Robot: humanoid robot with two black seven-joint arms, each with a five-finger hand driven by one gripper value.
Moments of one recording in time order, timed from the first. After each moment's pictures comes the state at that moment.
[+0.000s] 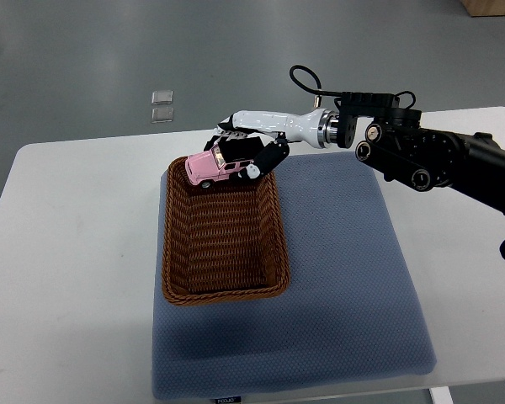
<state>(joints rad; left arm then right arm) 0.01 0.00 -0.06 -0.15 0.12 -0.02 0.00 1.19 -0.10 0.14 0.66 -1.19 0.27 0.51</state>
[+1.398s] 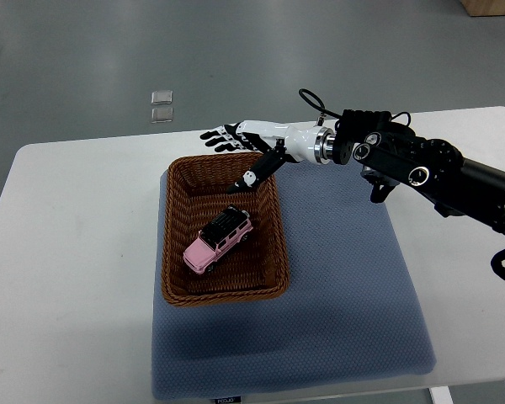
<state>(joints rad) 0.01 0.00 -0.06 -0.15 0.12 -0.02 0.00 1.14 -0.09 0.17 0.61 -0.67 0.40 0.35</state>
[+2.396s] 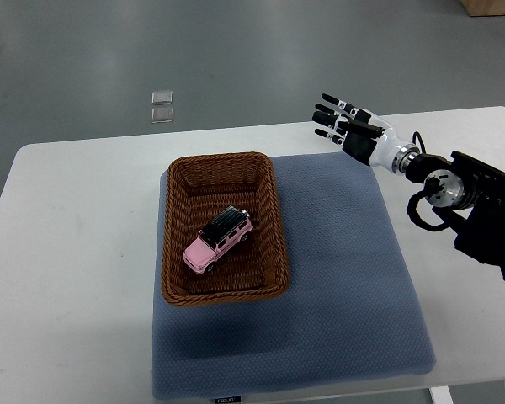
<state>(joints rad) 0.01 0.00 -0.06 -0.15 0.12 -0.02 0.00 0.91 -0.18 0.43 0.45 0.18 0.42 0.12</state>
